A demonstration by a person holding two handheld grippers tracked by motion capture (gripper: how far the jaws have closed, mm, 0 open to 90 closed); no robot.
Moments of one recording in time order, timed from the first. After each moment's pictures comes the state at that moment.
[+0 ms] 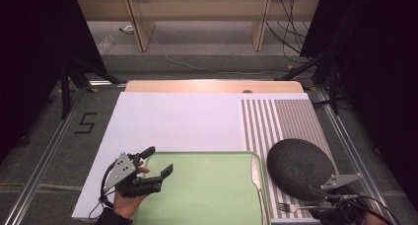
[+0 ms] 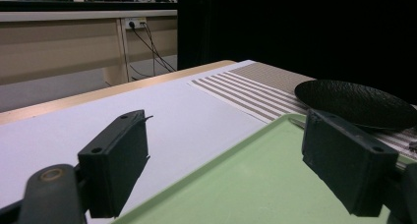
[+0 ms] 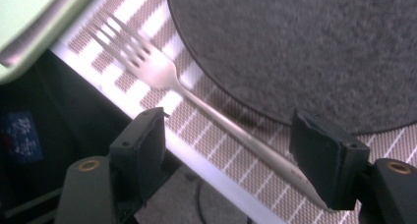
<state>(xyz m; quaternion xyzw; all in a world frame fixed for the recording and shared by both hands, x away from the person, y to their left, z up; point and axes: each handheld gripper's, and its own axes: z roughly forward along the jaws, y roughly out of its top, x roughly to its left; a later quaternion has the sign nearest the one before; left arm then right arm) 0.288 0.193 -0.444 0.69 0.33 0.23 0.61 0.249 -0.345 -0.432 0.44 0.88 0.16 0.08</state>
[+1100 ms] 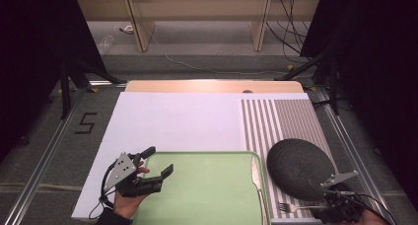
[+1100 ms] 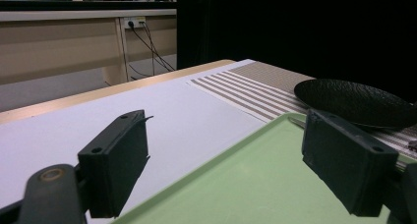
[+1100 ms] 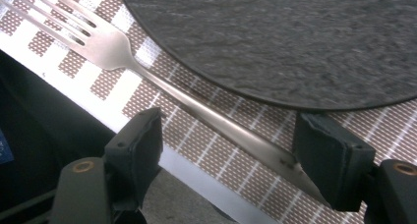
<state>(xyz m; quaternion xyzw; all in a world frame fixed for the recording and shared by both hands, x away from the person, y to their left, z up) 0.288 0.193 -0.444 0.69 0.33 0.23 0.61 0.263 -0.358 -0.456 0.47 0.87 0.14 0.05</state>
